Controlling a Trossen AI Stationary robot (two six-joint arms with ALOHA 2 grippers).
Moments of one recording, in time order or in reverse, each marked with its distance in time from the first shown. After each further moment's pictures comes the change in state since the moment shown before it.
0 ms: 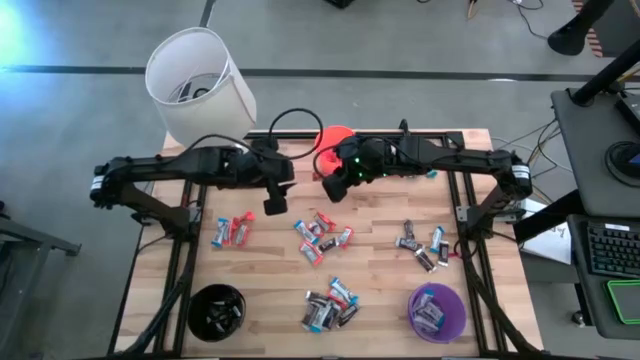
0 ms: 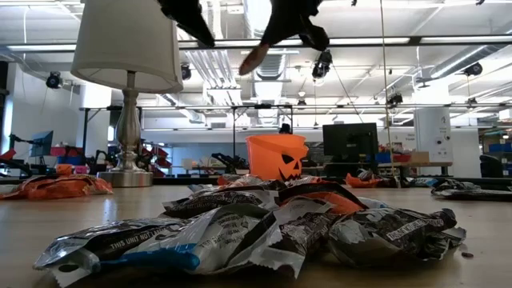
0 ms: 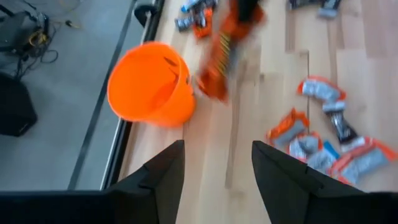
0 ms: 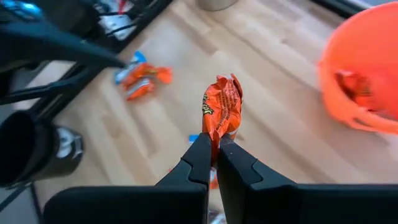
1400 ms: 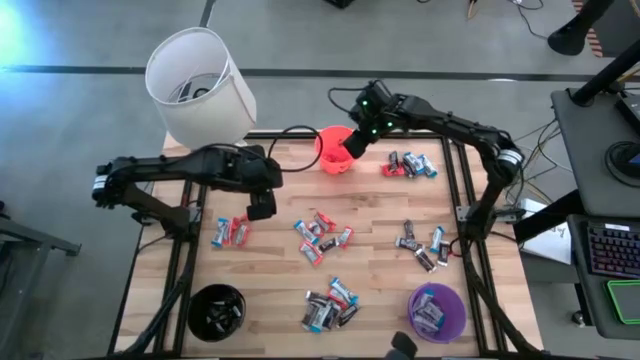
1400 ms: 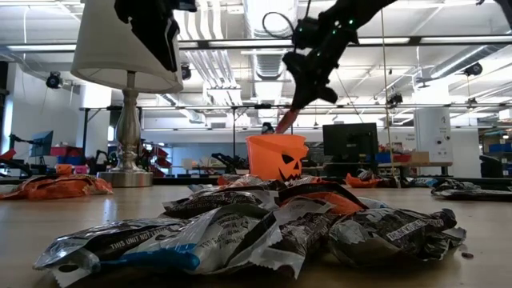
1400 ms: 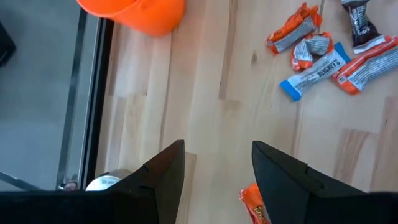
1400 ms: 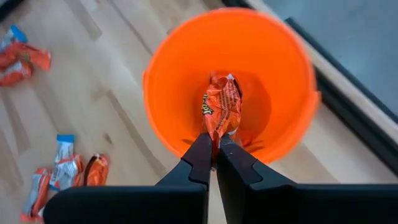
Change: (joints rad) left arm 0.000 0.024 -0.006 -0.316 -0.003 -0.114; right arm -0.470 0.096 -0.092 0.000 -0.283 -0.489
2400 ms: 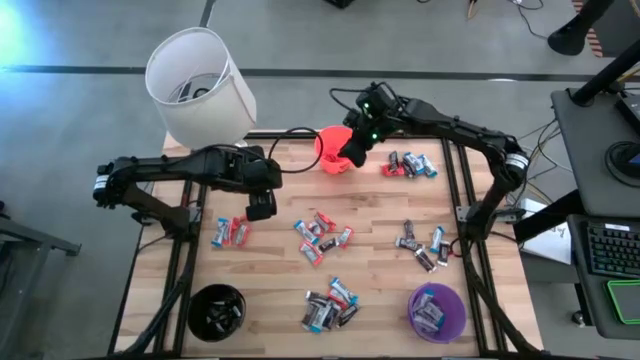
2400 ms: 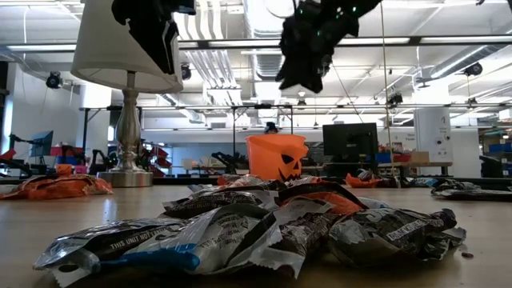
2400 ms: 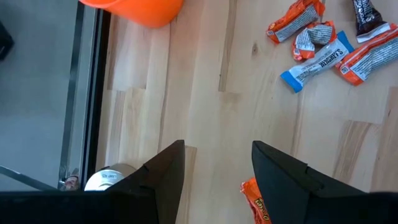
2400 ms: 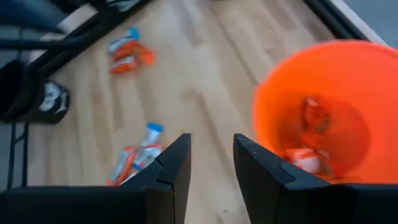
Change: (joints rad) left arm 0.002 0.006 0.000 -0.025 0.000 0.001; right arm 0.071 -0.068 0.002 0.056 -0.254 -0.053
